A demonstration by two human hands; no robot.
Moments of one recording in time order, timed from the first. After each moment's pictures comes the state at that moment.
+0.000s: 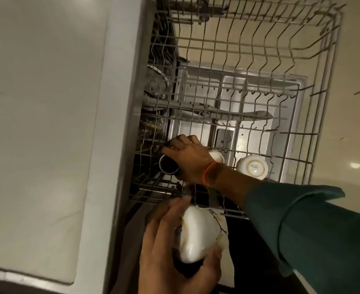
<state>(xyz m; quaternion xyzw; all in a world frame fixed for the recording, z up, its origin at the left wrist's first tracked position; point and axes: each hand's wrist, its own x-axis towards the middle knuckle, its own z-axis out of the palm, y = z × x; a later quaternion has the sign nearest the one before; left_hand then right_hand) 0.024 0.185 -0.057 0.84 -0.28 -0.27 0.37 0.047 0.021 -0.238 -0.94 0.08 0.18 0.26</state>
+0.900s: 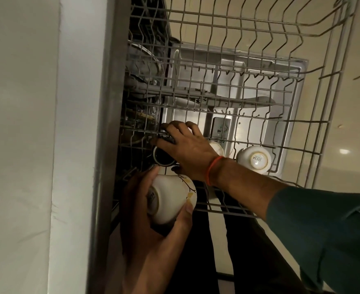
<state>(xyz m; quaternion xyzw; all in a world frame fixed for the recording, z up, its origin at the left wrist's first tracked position) 0.052 0.184 -0.109 0.86 -0.13 -0.32 0.37 0.041 0.021 -0.239 -0.96 0.09 0.15 0.23</state>
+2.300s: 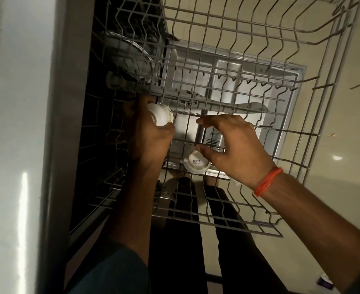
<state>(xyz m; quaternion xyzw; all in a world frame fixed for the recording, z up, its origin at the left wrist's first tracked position) 0.128 0.059 -0.236 0.92 -0.17 -0.21 0.27 -0.026 -0.059 -0.204 -0.86 0.31 0.08 0.40</state>
